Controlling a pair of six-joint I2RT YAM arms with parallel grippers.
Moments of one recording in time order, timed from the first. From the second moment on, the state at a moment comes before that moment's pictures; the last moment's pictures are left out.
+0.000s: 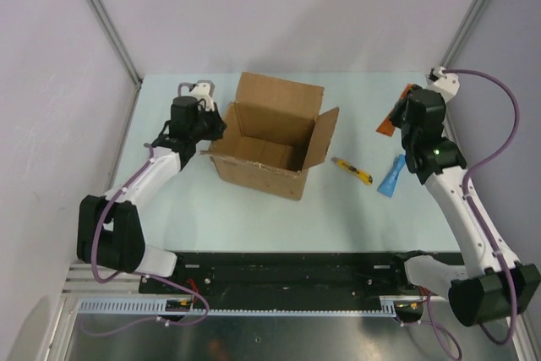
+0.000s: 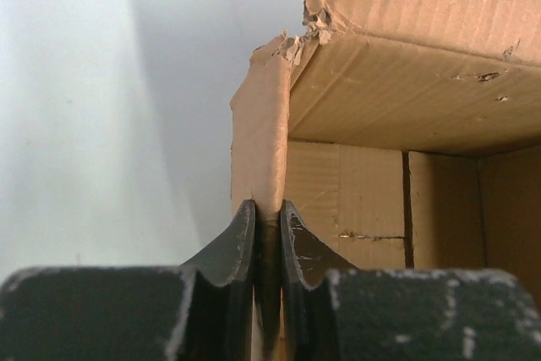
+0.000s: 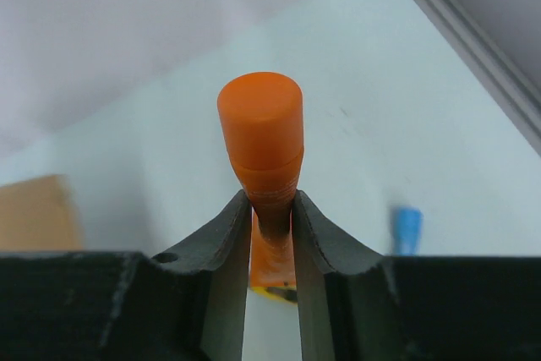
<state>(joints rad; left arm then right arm) -0.24 1.43 1.00 -0.06 0.14 -0.18 0.26 1.07 1.14 -0.26 0.43 0.42</state>
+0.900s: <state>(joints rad) -0.21 1.36 0.95 -0.07 0.12 -0.21 0.06 1.51 0.91 -0.35 0.24 0.61</state>
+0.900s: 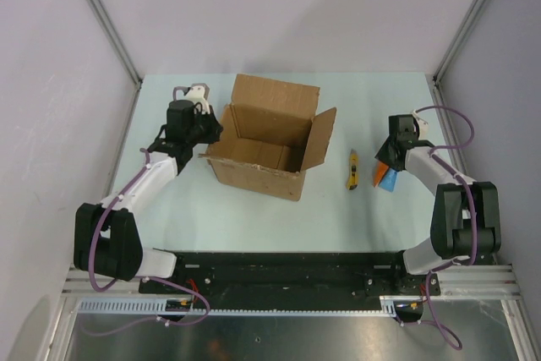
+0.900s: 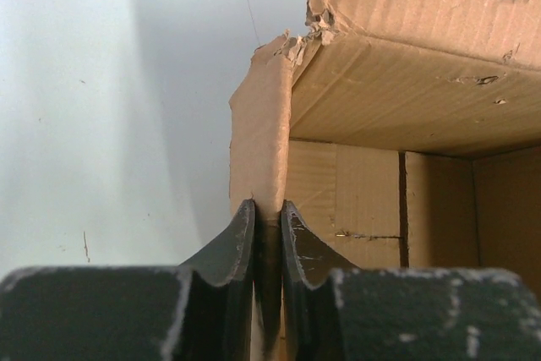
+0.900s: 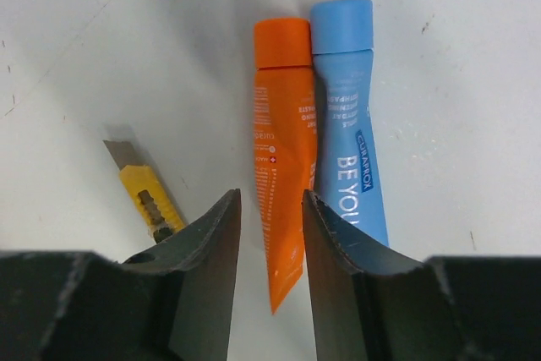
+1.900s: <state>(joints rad) -0.14 0.96 1.05 -0.11 0.03 -0.27 0.05 1.08 1.04 -0.44 0.28 0.55</state>
